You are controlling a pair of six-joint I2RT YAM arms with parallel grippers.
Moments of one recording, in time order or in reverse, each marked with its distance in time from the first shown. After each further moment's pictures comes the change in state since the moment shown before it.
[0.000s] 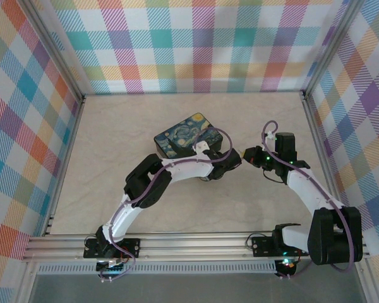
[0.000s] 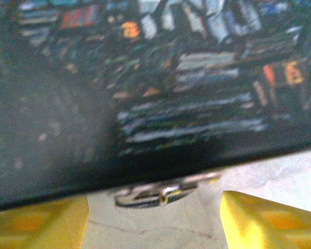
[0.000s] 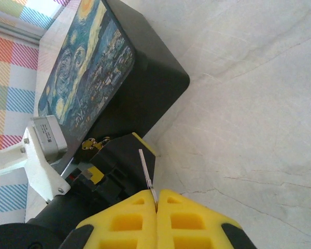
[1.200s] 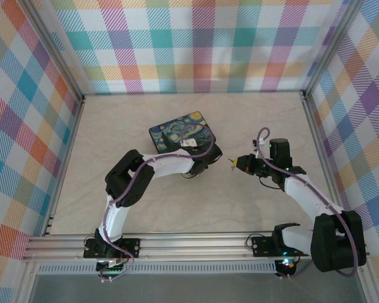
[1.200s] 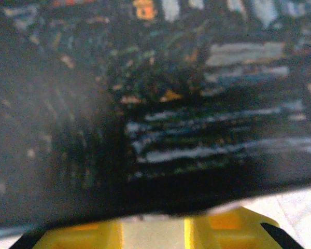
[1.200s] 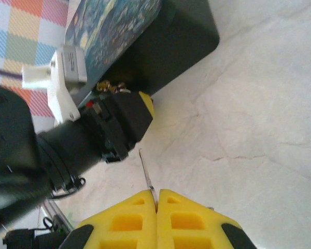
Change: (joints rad) left arm 0.132 -0.205 -0.288 0.185 0.206 0.320; right arm 0.097 -0.060 -0.090 0.027 -0.119 -0.006
